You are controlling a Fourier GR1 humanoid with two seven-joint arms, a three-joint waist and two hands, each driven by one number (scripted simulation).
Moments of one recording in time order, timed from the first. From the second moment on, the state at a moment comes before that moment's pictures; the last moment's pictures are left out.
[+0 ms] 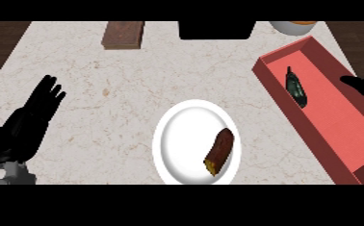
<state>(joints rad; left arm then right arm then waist) -0.03 0.20 0.23 -1.64 0.20 -0.12 0.26 -0.36 -0.26 -0.57 -1.61 0.55 -0.06 0.34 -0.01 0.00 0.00</state>
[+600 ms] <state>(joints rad) -0.02 0.20 0.23 -1.68 0.20 -0.12 0.30 -0.13 -0.40 -0.82 -1.63 0.18 0.13 0.20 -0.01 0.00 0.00</state>
